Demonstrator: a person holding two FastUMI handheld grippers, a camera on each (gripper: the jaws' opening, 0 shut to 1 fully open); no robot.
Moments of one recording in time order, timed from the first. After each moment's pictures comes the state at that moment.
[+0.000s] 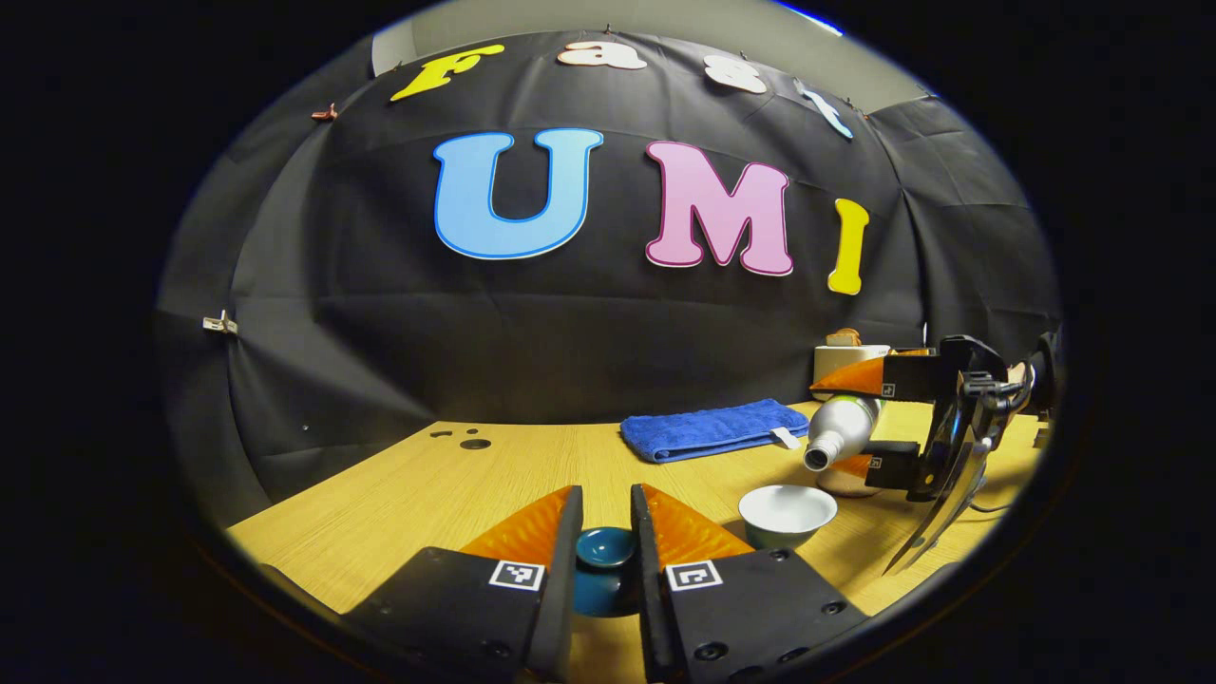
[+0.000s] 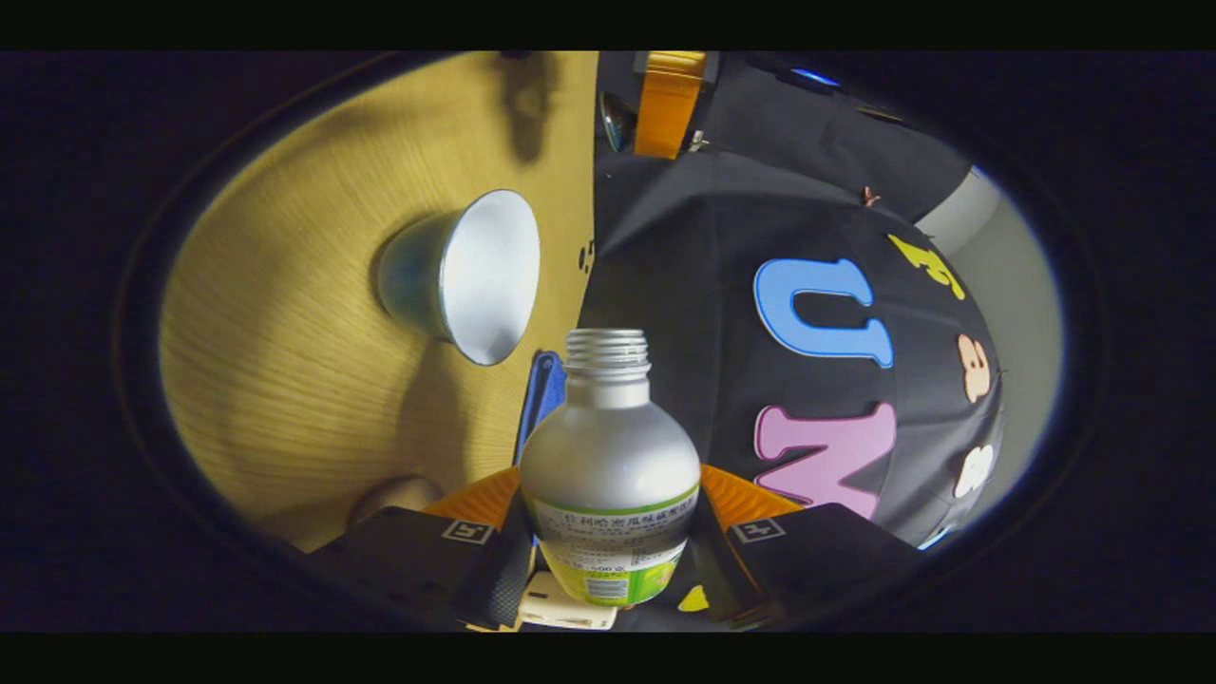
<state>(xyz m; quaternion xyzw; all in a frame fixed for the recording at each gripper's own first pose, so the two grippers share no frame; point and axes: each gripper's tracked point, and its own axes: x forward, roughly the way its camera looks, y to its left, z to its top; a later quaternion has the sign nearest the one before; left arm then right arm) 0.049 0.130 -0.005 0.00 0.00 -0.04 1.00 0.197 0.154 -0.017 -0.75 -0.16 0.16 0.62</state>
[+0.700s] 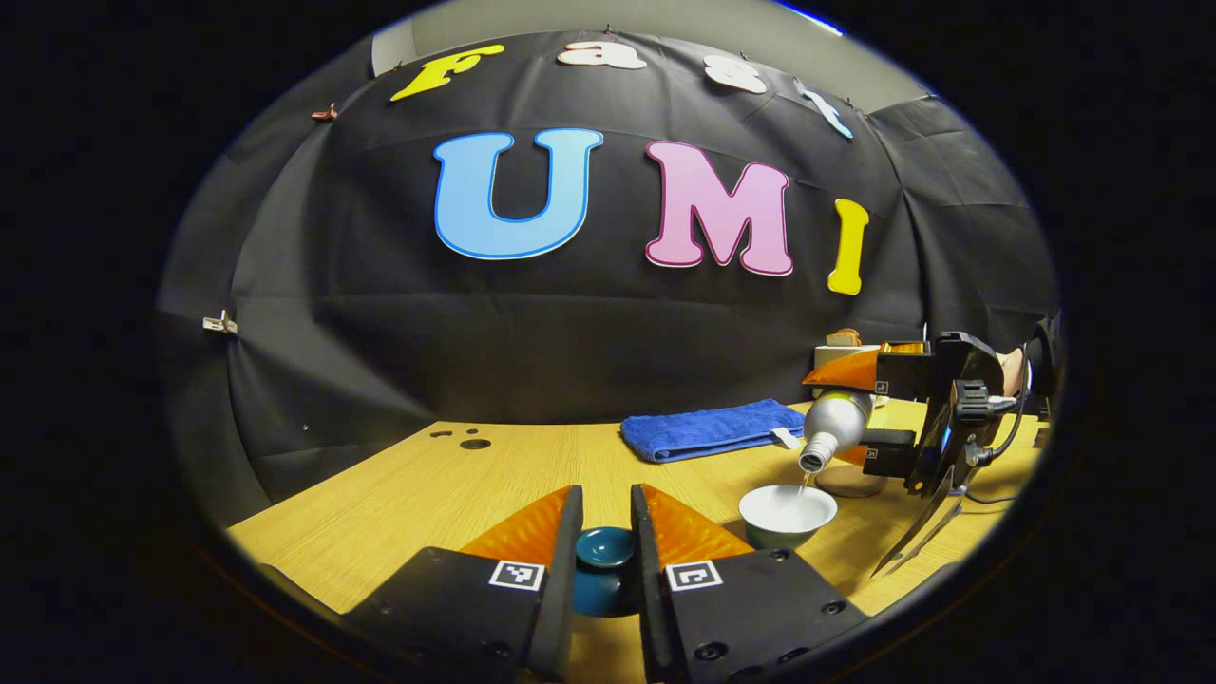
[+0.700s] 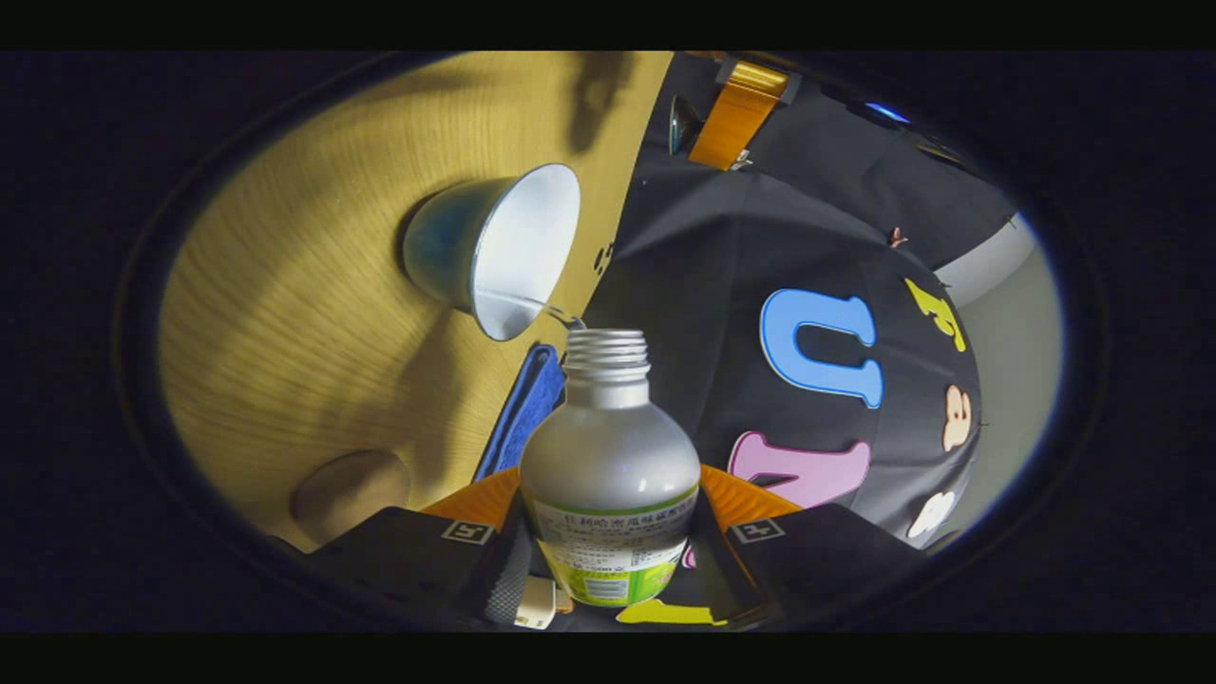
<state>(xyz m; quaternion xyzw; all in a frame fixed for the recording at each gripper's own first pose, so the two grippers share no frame) 0.049 0.130 -0.006 0.00 0.00 -0.04 1.00 0.205 0.156 -0.011 -0.79 -0.19 0.16 0.57</state>
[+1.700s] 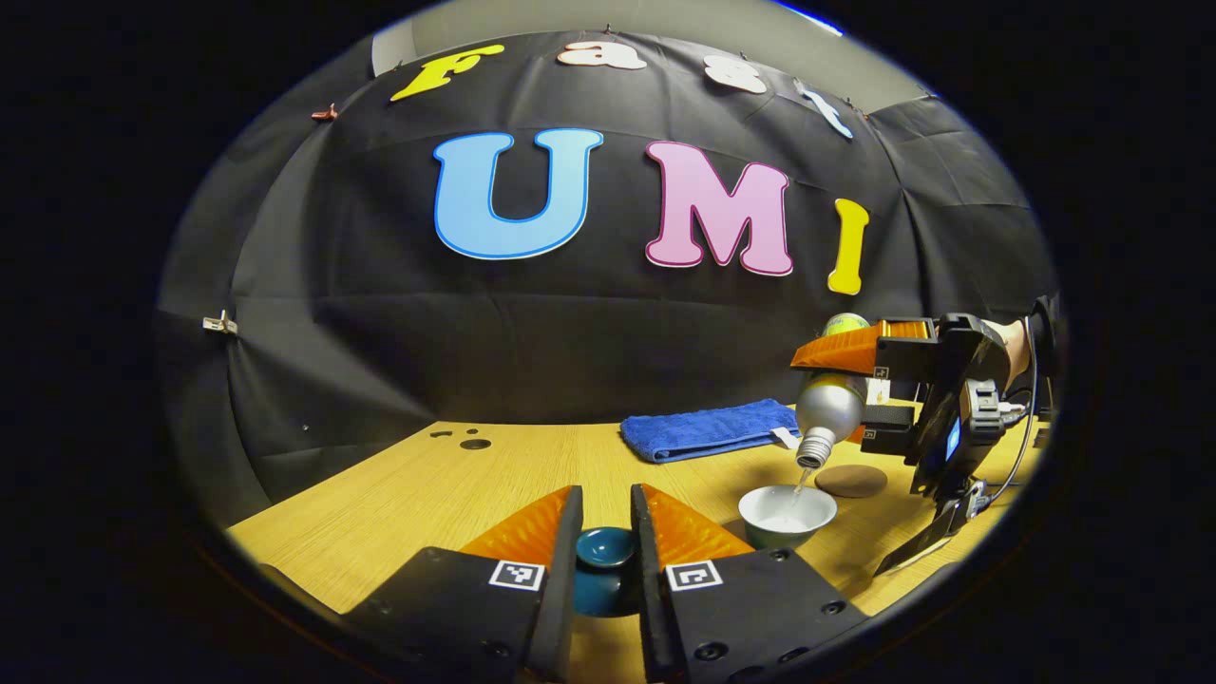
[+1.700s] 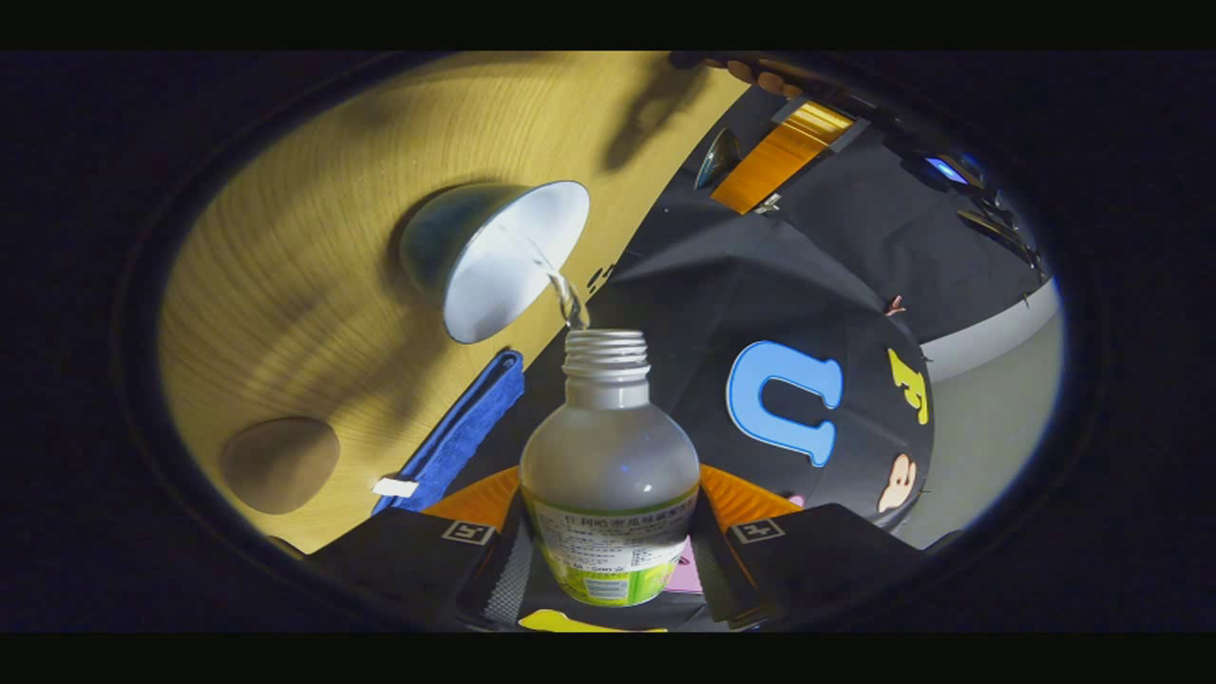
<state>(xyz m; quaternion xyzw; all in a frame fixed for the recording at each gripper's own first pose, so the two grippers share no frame) 0.049 0.129 -0.005 0.00 0.00 -0.04 1.00 0.201 0.182 0.016 -0.83 -0.26 0.15 0.46</state>
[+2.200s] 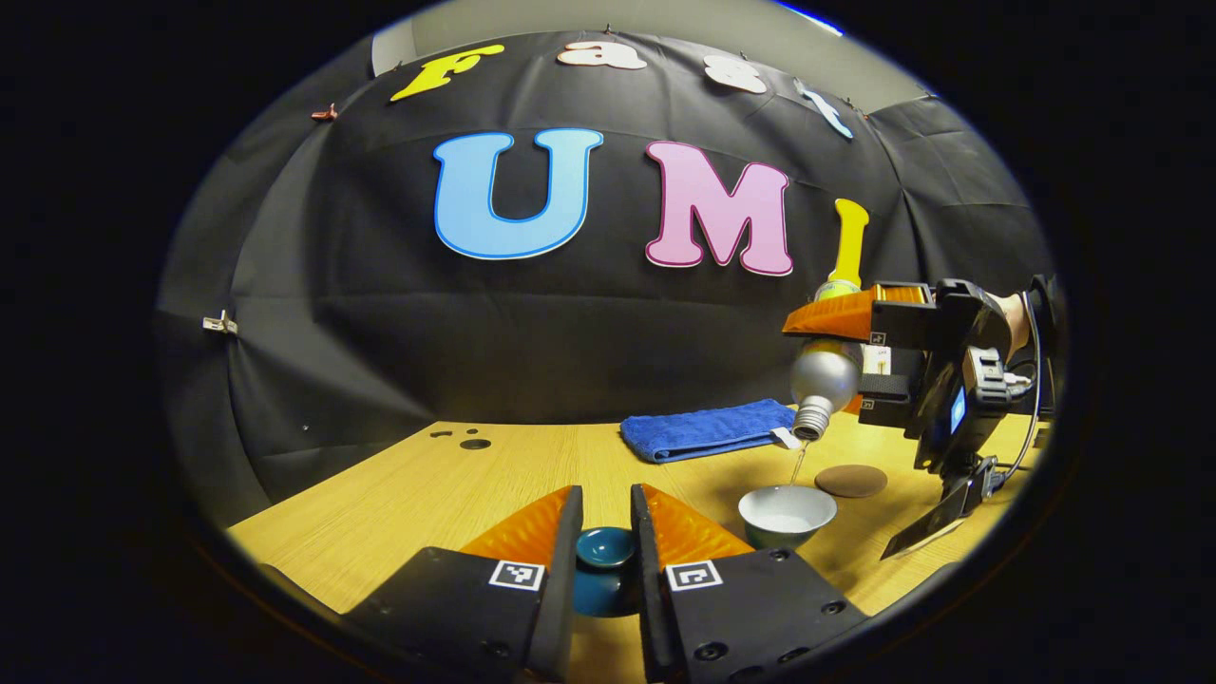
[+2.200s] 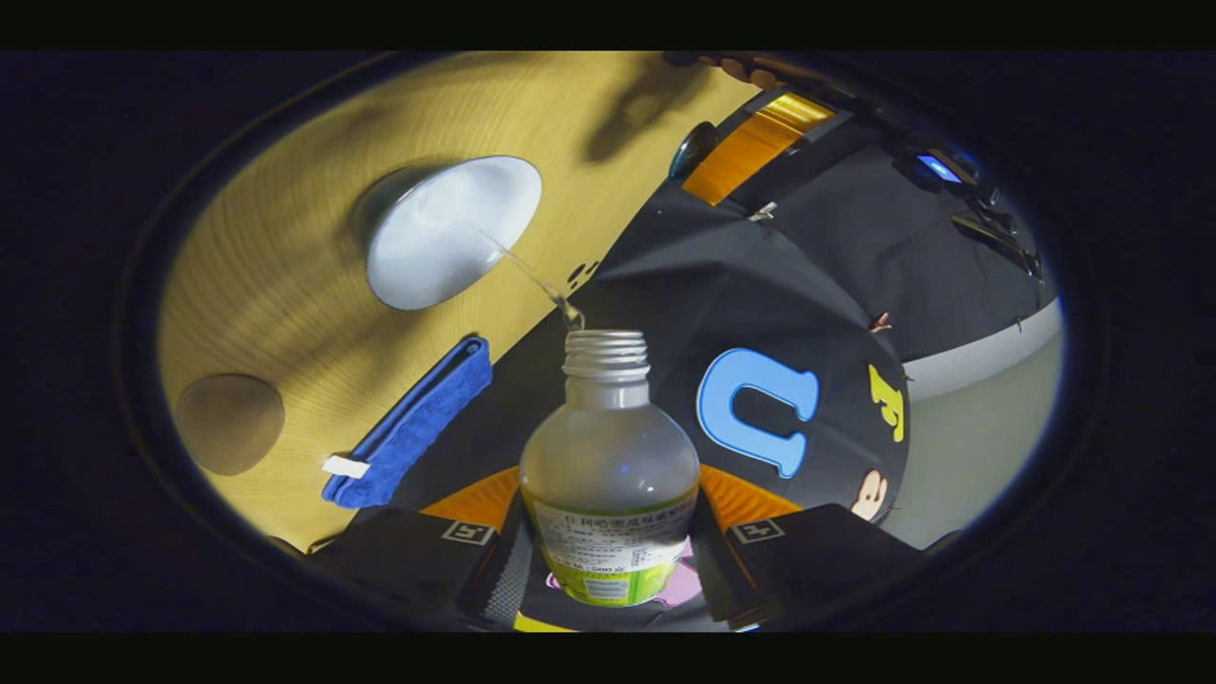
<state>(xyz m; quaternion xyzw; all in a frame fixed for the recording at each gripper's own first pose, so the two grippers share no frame) 0.048 0.129 -0.005 0.00 0.00 -0.04 1.00 0.198 0.194 0.048 -0.85 -0.29 0.13 0.43</state>
